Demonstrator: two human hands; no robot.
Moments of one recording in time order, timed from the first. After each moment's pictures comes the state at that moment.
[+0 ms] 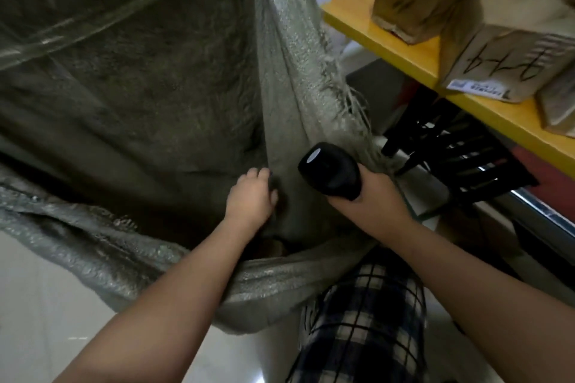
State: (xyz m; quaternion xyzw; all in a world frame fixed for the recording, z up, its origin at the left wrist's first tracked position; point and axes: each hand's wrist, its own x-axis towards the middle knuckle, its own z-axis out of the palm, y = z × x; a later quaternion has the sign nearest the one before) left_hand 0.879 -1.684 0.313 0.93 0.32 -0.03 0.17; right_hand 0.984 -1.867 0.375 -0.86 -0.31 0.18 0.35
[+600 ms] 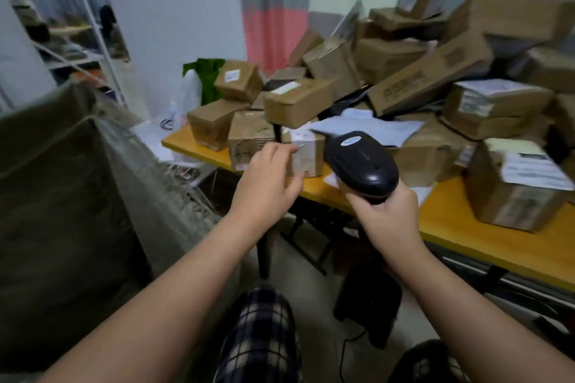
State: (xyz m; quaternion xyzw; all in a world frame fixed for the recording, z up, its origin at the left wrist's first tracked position) left_hand 0.963 -1.920 0.539 0.94 -0.06 0.26 0.21; right_hand 0.967 -2.110 0.524 -0.79 -0.12 -0.17 0.58
